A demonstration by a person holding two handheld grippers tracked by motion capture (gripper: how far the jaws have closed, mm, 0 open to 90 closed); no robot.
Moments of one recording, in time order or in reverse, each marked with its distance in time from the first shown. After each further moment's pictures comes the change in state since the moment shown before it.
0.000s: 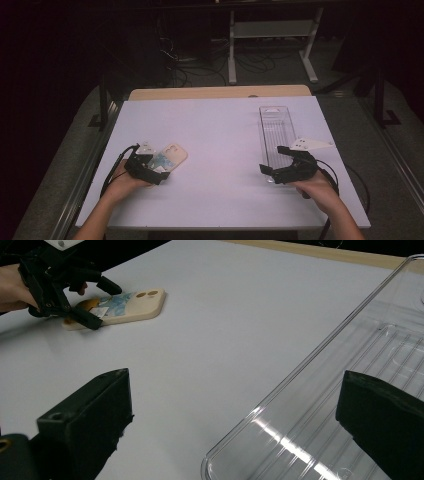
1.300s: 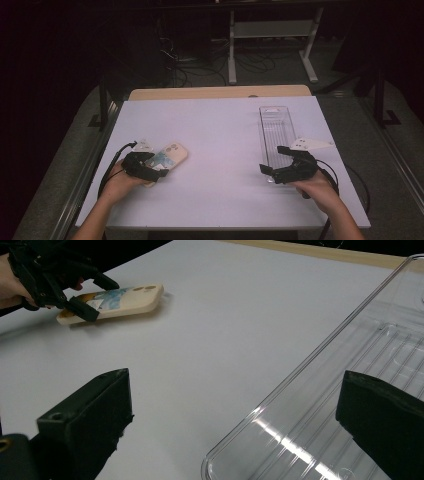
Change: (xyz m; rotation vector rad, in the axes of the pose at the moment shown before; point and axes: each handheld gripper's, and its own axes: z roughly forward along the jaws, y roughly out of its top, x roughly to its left) left arm 0.001 0.009 -0.016 -0.022 -0.047 0.010; right arm 0.000 0.000 0.000 0.000 0.002 0.003
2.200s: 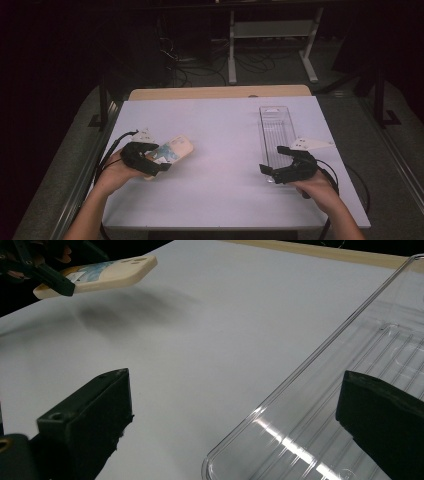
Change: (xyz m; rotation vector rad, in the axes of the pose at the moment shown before) left arm -0.010 0.042 -0.030 -0.011 -0.088 0.095; right arm 0.000 0.000 0.000 0.000 0.005 -0.002
